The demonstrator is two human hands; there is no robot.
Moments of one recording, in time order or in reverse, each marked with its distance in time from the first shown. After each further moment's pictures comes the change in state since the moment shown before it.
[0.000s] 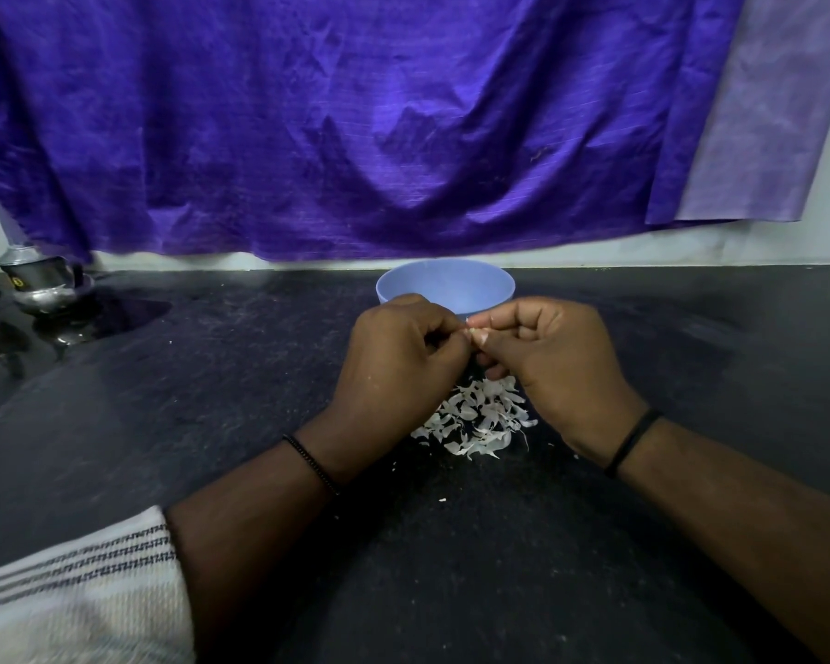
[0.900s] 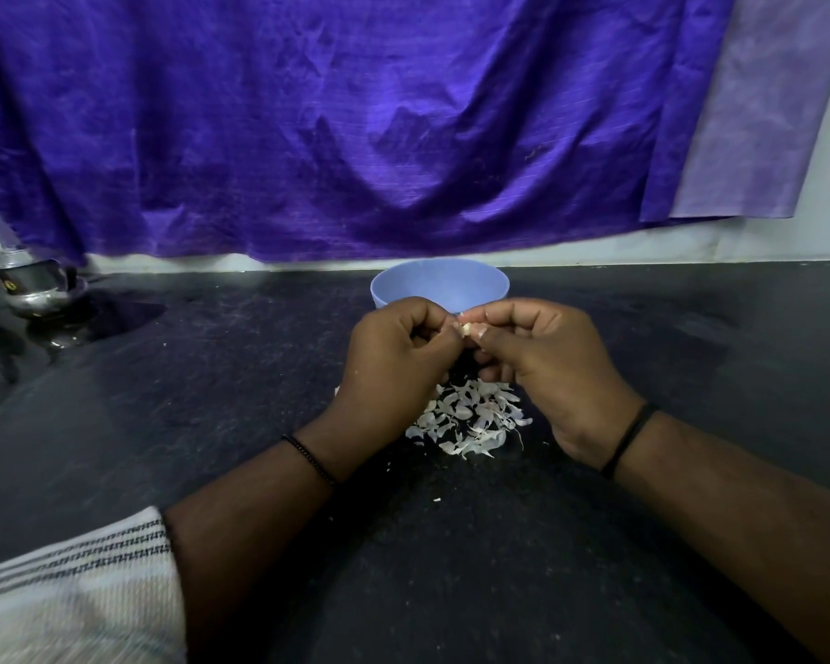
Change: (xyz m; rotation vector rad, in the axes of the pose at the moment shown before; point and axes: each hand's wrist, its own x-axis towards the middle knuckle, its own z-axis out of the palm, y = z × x) left_hand -0.002 0.001 0.006 -0.337 -0.061 -0.311; right_hand -0.003 0.000 0.001 0.121 0.009 0.121
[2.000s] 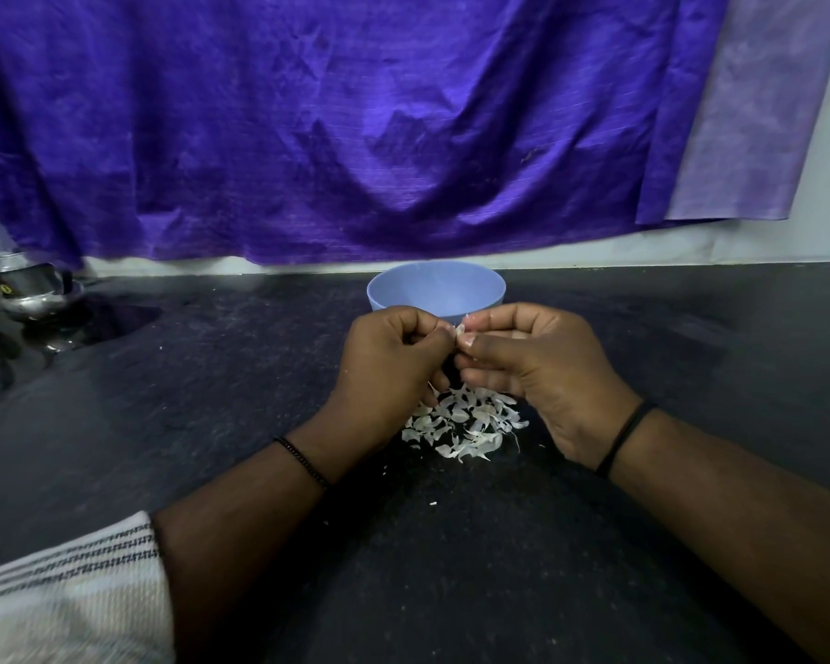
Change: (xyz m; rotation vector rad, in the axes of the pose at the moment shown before) left_hand 0.002 -0.003 0.002 -0.204 -0.020 -0.170; right_hand -0.005 -0.009 0.000 0.193 -0.023 0.163
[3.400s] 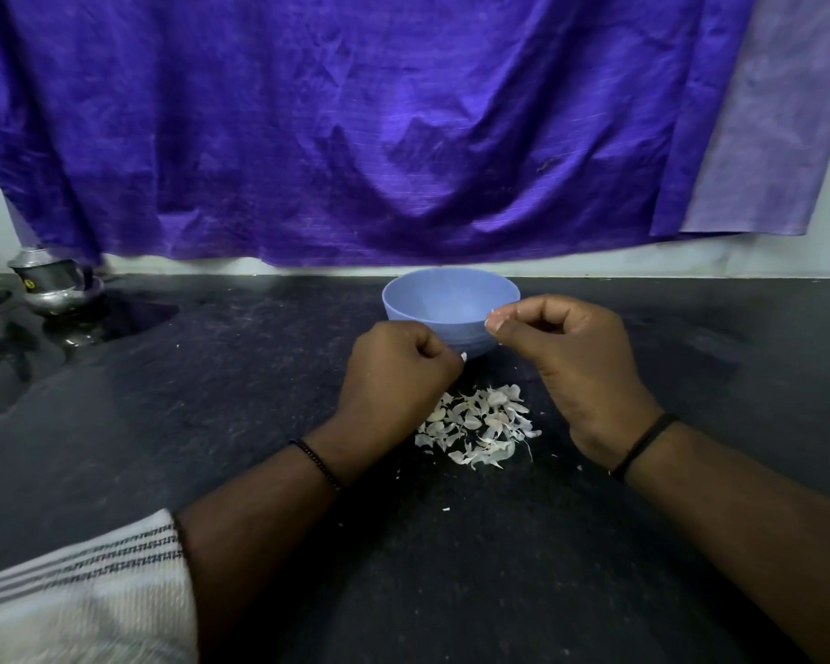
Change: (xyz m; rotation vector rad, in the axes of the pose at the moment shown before) left_hand -0.001 0.005 -0.009 0.433 0.066 -0.033; right_hand 0.014 0.004 -0.007 -0.248 0.161 -0.331
